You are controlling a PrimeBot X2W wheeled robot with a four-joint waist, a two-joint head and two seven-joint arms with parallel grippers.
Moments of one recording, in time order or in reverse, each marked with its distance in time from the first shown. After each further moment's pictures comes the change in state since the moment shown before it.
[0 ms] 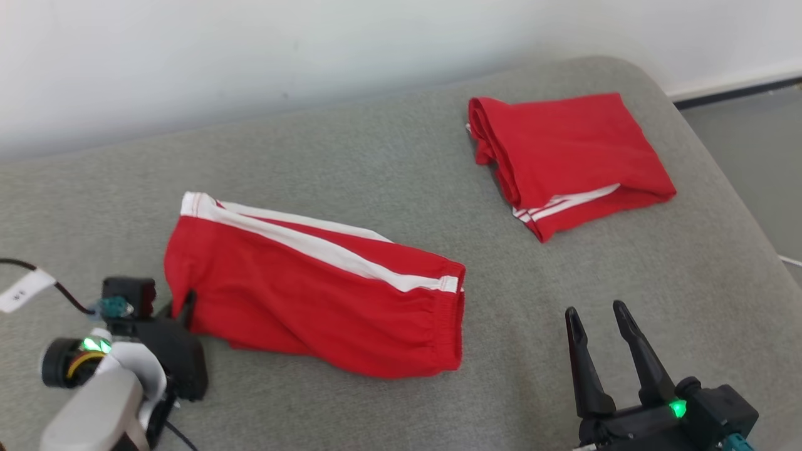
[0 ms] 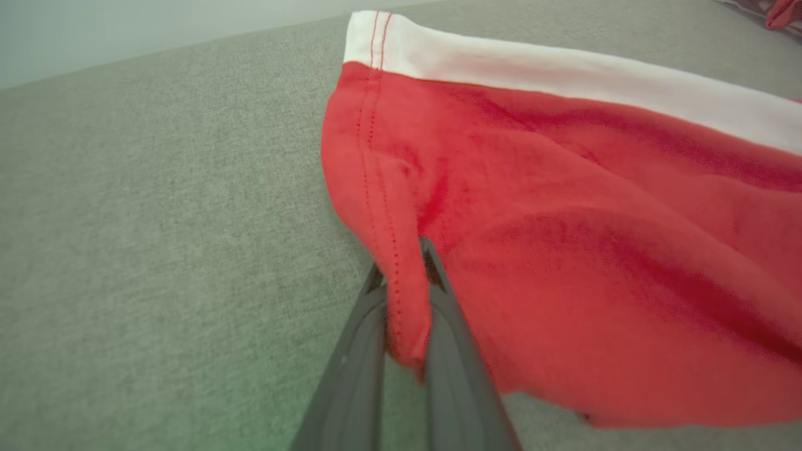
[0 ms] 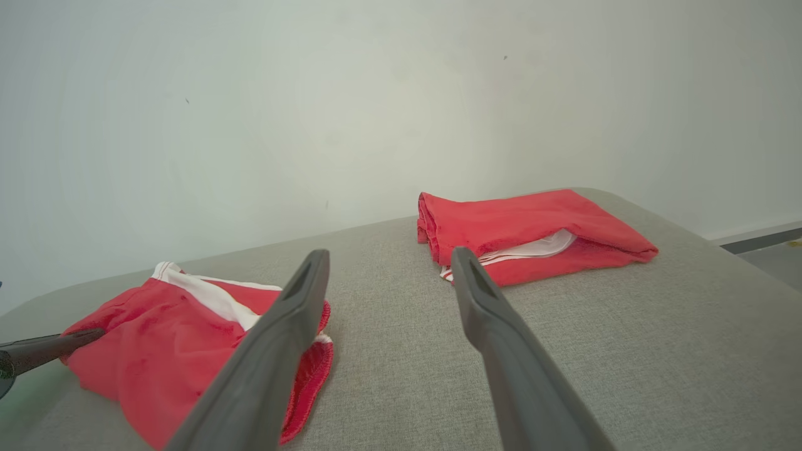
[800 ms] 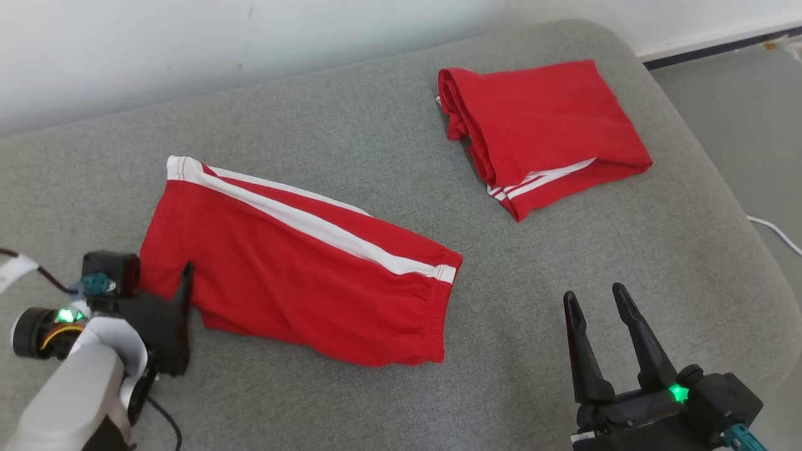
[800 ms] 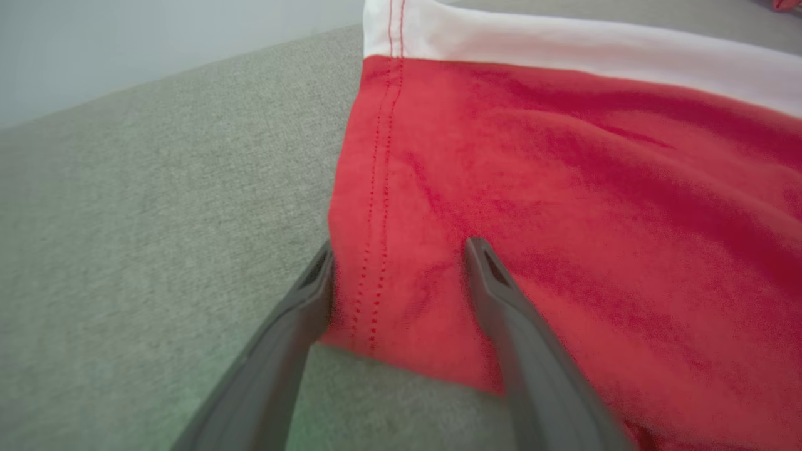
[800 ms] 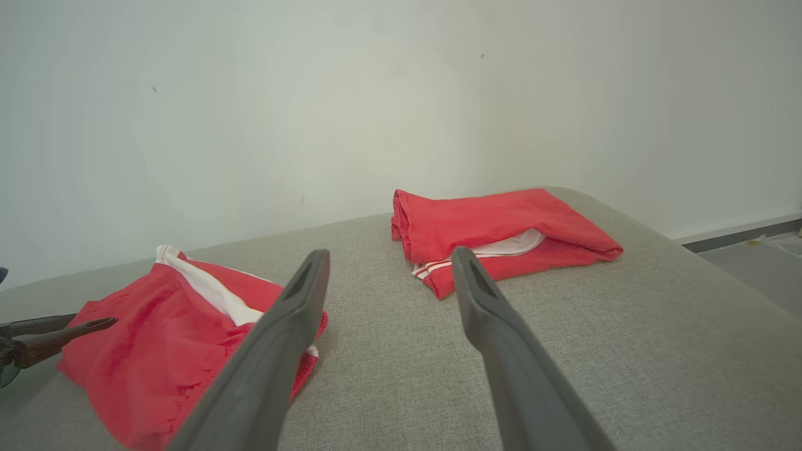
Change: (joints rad) left arm 0.024 0.012 0.202 -0.083 0.226 0.001 0.031; right arm -0.017 -0.004 0.007 -0.036 -0.010 0.000 0.000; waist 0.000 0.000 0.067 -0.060
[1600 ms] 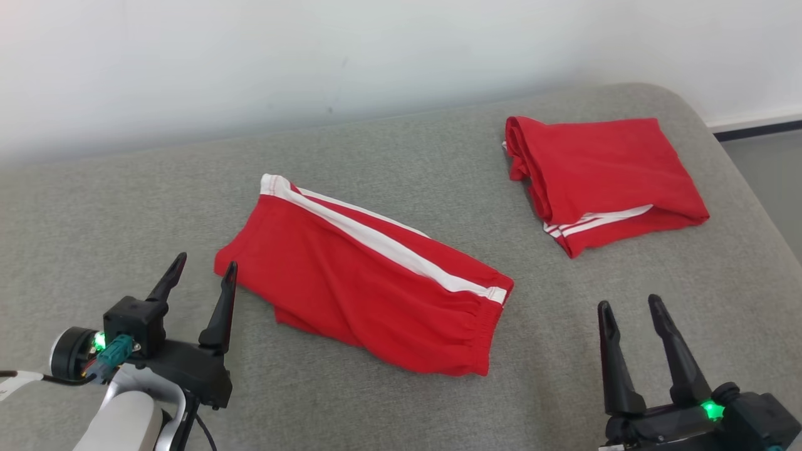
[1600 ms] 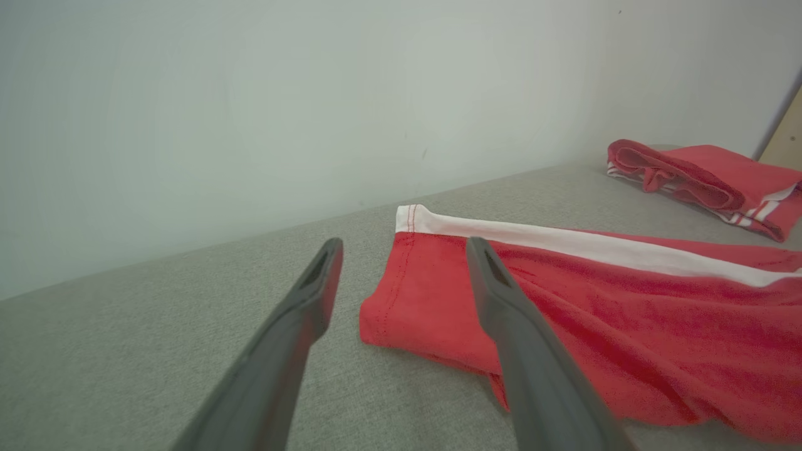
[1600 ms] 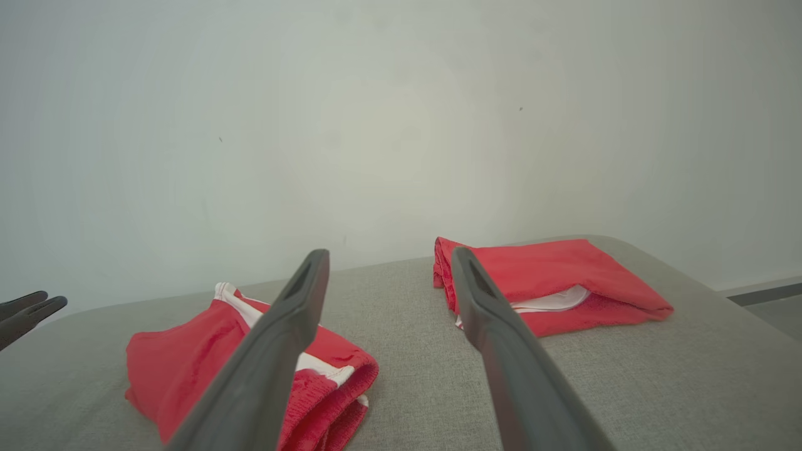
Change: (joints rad) left arm 0.277 -0.006 0.121 -0.491 0.095 0.085 -0.157; right arm 0.068 -0.014 -0.065 -0.065 0.004 0.000 0.000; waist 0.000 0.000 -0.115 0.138
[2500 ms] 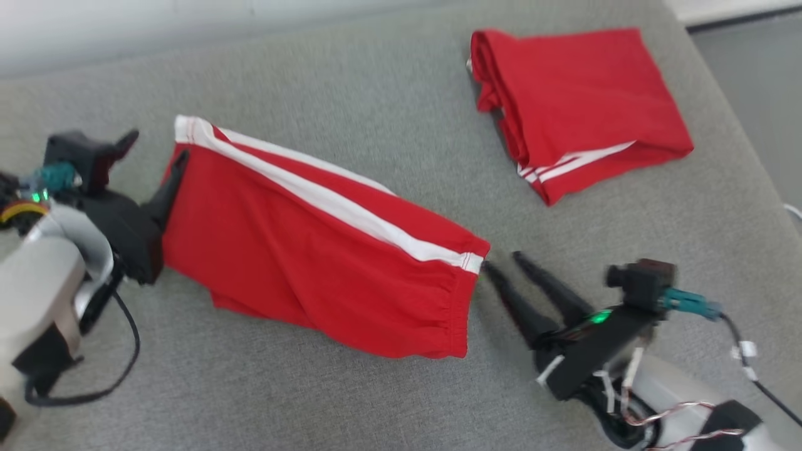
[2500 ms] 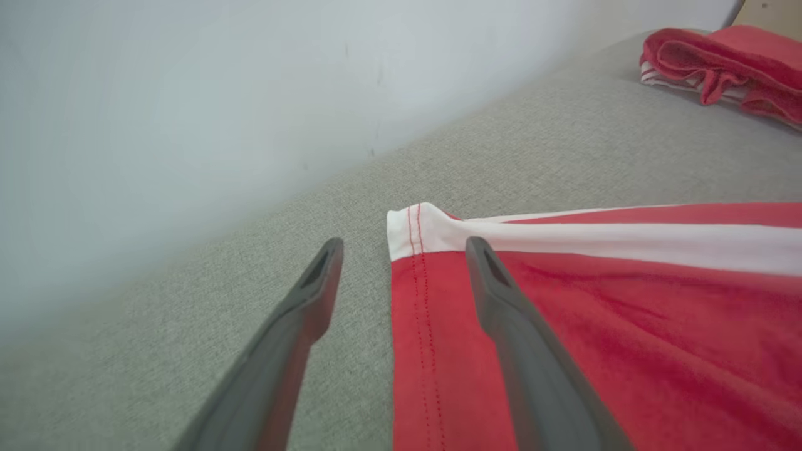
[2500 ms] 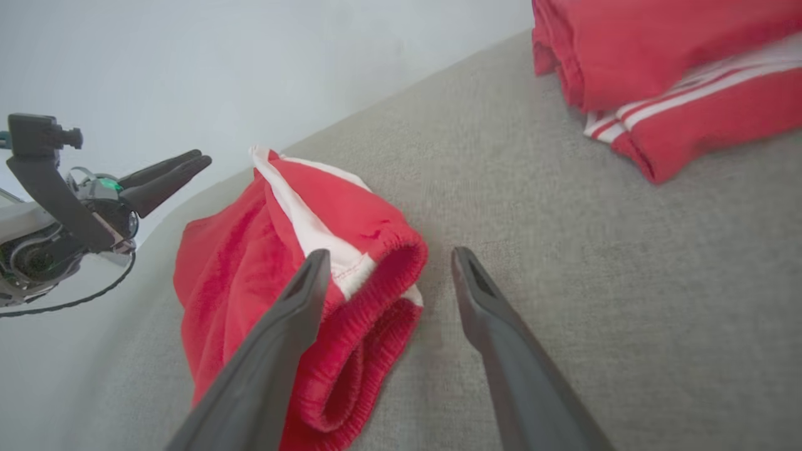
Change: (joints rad) left arm -0.672 0.209 -0.779 0.364 -0.532 -0.086 0.015; right arm -0.636 -0.381 0.837 0.410 0.918 0.000 0.000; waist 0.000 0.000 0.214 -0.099
